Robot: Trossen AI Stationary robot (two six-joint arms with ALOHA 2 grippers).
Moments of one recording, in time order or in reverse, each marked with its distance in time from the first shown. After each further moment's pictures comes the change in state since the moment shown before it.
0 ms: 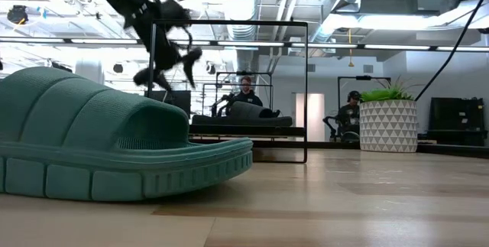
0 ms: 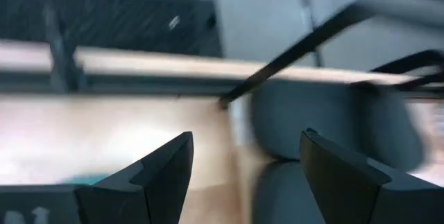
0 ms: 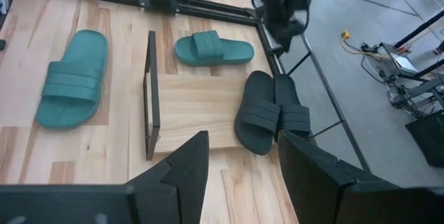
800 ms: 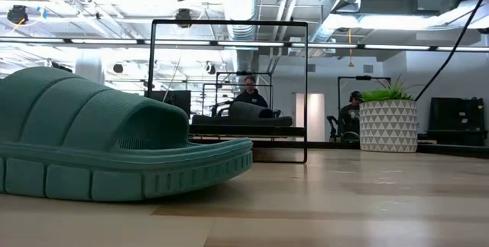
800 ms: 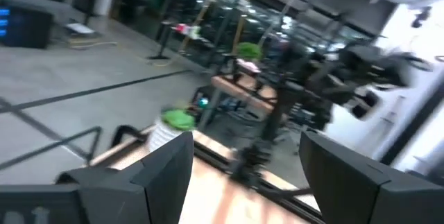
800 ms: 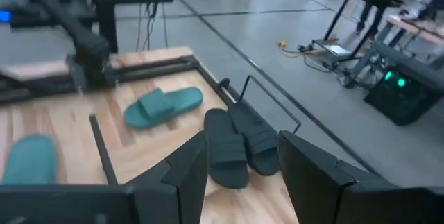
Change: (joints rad) left arm -0.152 -0.878 0.000 -0.017 0.486 0.293; right arm 0.000 0.003 0.000 0.000 0.297 0.329
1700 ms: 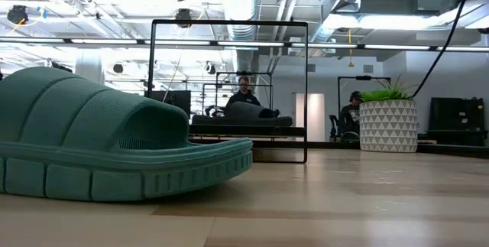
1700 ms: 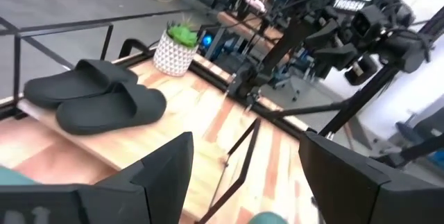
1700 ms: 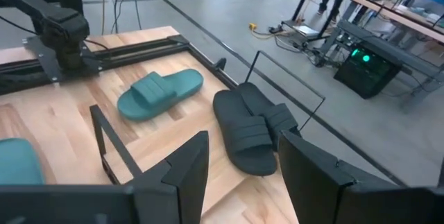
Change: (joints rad) left arm -0.079 -0.328 -0.002 -0.573 -0.009 0.018; right arm -0.024 0.344 0.000 0.000 0.045 0.327
